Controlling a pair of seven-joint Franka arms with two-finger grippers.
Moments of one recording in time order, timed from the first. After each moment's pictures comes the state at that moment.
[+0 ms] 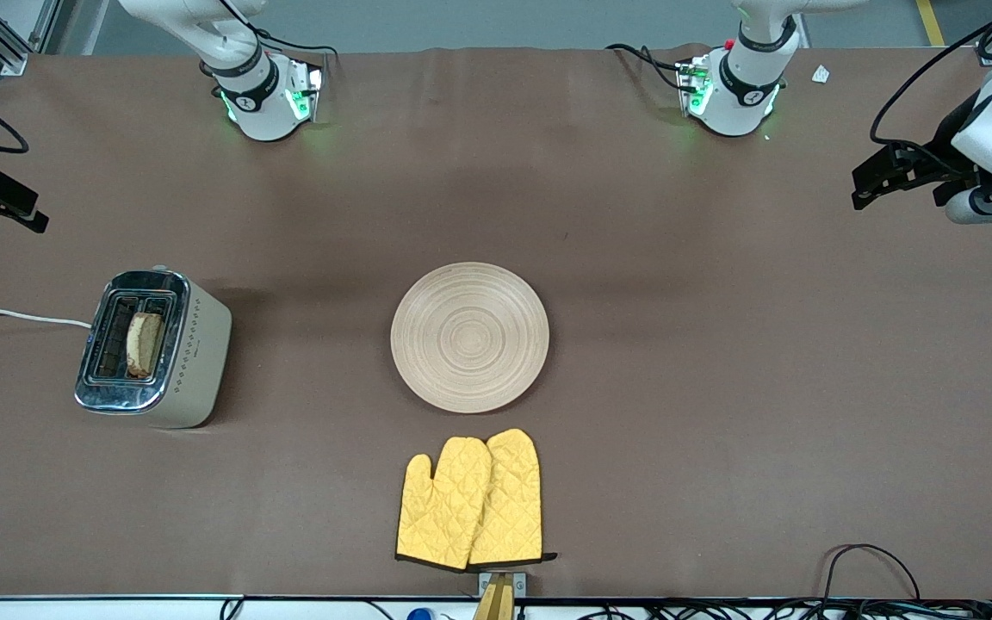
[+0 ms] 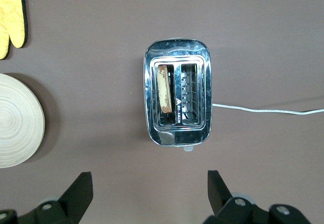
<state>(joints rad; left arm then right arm) -0.01 0.00 -0.13 -1.50 0.01 1.44 -0.16 0.05 -0.01 -0.12 -1.51 0.00 1.51 0.01</state>
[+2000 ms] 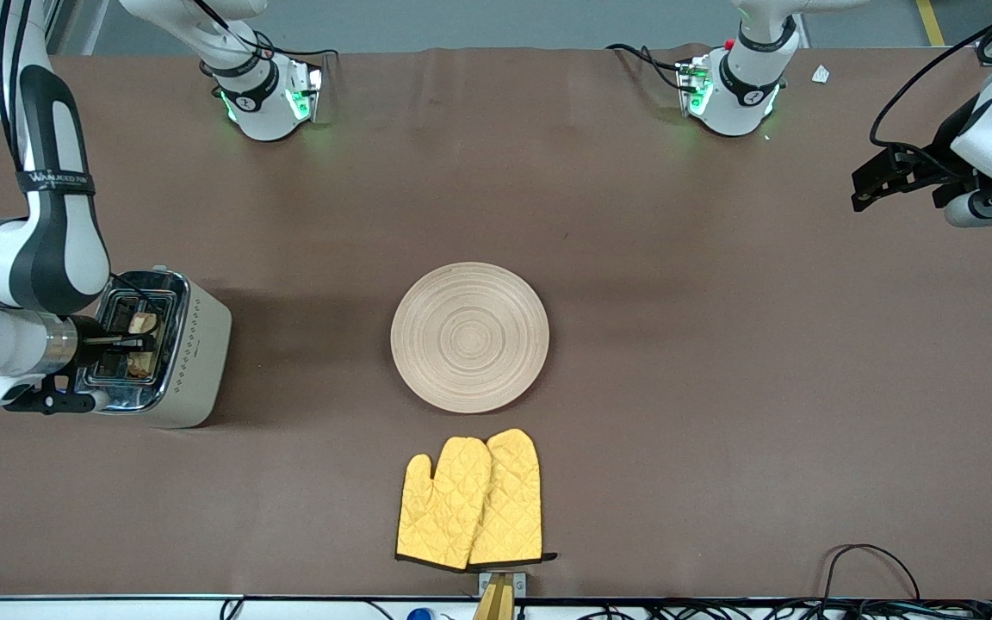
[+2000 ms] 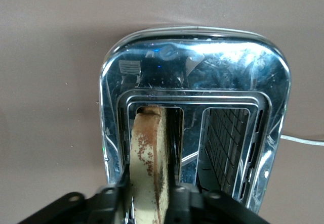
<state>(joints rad) -0.01 0.00 -0.13 -1.50 0.01 1.44 -0.16 0.02 0.46 -0.13 -1.54 0.04 1.74 -0.10</state>
